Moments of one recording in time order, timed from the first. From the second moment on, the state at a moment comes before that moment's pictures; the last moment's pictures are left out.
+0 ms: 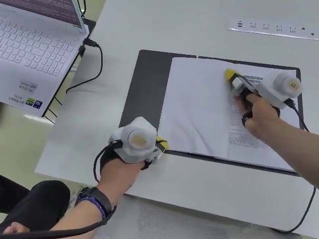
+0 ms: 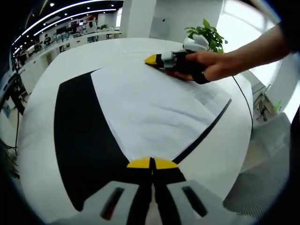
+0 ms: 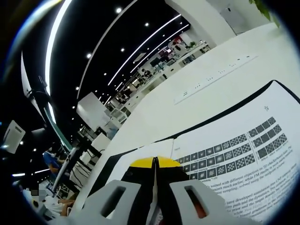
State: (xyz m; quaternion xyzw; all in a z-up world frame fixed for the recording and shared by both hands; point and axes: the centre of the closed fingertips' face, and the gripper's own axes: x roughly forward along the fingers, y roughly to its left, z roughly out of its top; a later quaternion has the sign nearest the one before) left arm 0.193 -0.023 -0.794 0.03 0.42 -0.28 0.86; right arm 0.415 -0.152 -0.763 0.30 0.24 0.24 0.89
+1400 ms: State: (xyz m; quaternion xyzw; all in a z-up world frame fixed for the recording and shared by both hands) left arm 0.192 -0.022 -0.794 -0.01 0.41 -0.27 0.87; right arm 0.293 -0.162 -0.766 0.31 0.23 0.27 0.88
